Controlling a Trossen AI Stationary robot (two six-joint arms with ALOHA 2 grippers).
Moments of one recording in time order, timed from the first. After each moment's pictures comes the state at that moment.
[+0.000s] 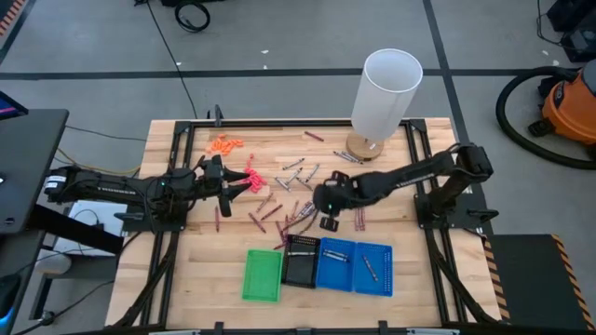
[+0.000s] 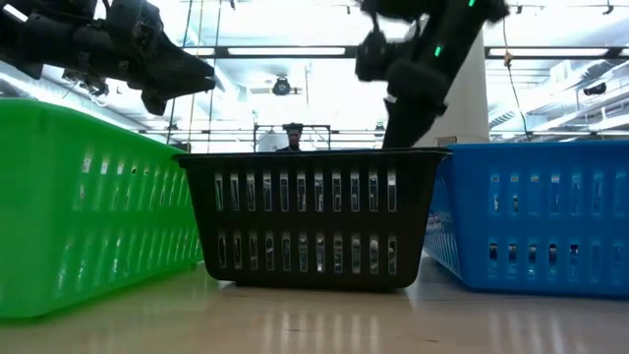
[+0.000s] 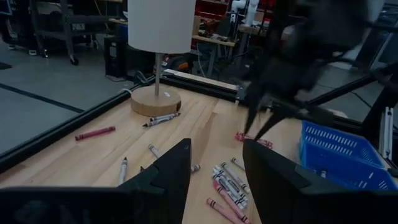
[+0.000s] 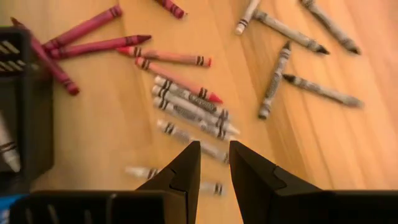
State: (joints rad) left arm 0.00 0.66 0.24 0.36 -0.26 -0.19; right arm 0.10 1.66 1.11 -0.55 0.27 0.28
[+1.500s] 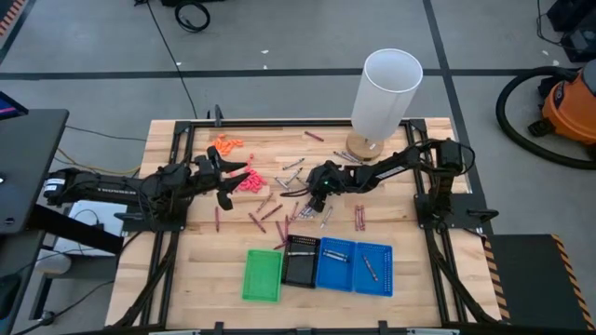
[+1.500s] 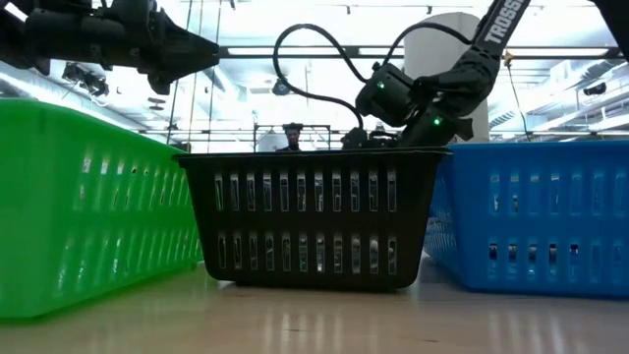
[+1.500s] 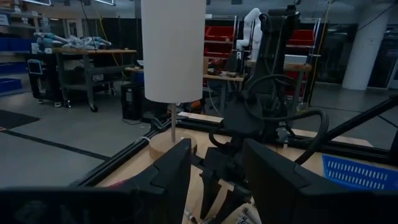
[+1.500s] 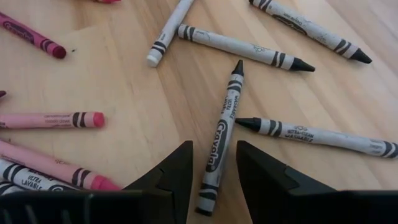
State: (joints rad) left arm 0.04 0.66 0.24 0.53 -0.28 -0.04; right arm -0.16 1.87 0.85 0.18 0.16 0.17
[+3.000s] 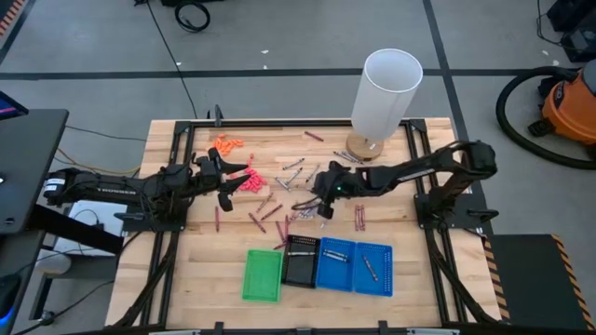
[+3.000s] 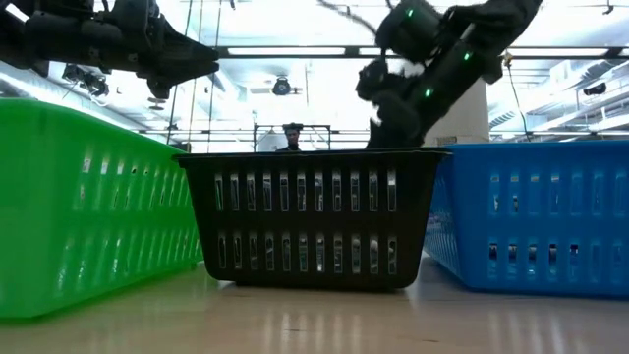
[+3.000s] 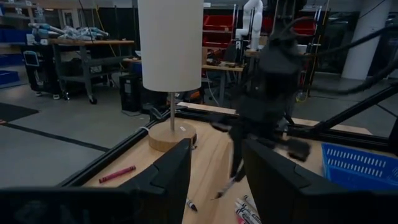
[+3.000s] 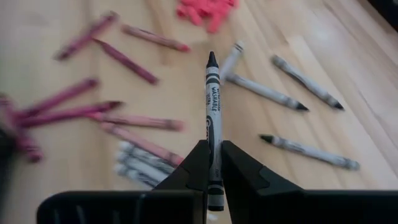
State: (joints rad) left arm 0.04 0.66 0.24 0.48 -0.27 -0.04; right arm -0.04 1.60 0.85 0.00 0.20 0.14
